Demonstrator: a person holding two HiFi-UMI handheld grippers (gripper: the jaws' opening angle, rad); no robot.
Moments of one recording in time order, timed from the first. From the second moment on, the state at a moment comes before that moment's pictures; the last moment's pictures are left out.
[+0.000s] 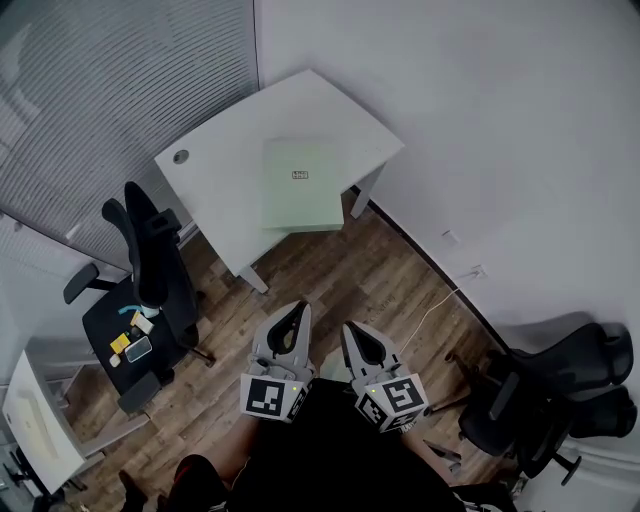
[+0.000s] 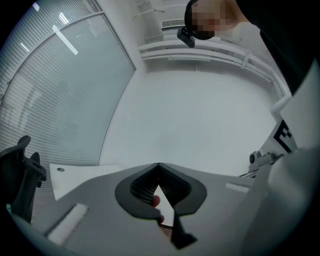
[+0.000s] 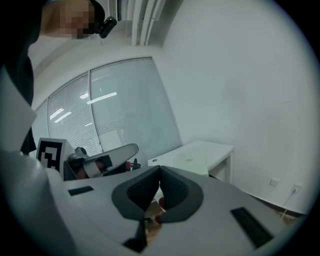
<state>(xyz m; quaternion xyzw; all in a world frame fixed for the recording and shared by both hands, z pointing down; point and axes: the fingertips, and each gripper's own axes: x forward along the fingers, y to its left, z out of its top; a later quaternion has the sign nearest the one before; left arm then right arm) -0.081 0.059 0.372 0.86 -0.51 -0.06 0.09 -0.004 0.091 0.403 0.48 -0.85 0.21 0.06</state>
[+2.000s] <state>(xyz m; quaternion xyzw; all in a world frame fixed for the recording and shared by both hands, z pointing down) -0.006 -0.118 0.399 0.69 -0.72 -0.02 0.10 0.058 -0.205 0.612 0.25 -0.80 0.53 0.13</state>
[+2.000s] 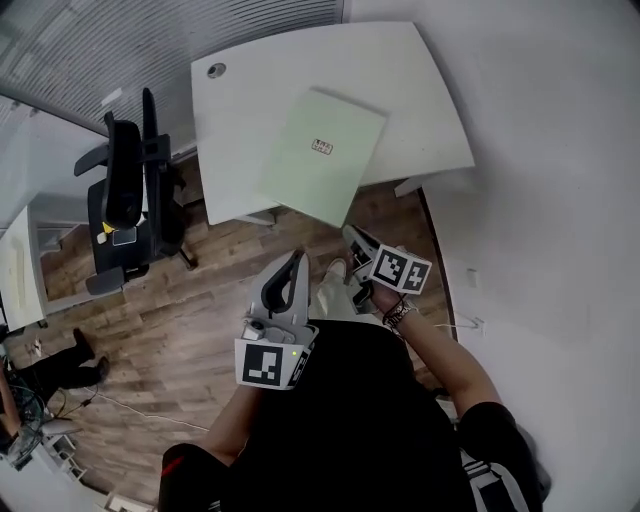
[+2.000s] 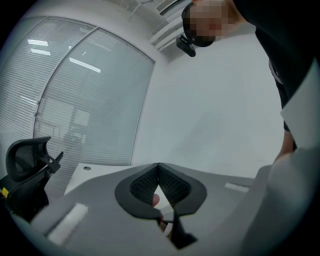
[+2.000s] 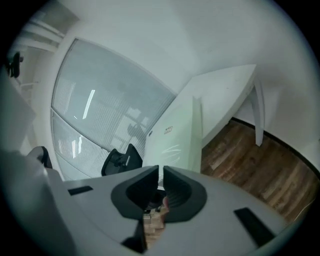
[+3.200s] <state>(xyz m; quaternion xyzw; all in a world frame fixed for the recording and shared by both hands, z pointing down) -0.008 -0.161 0.470 0.66 -0.73 0.00 0.18 0.021 -0.229 0.706 0.10 -0.72 0.69 0.04</state>
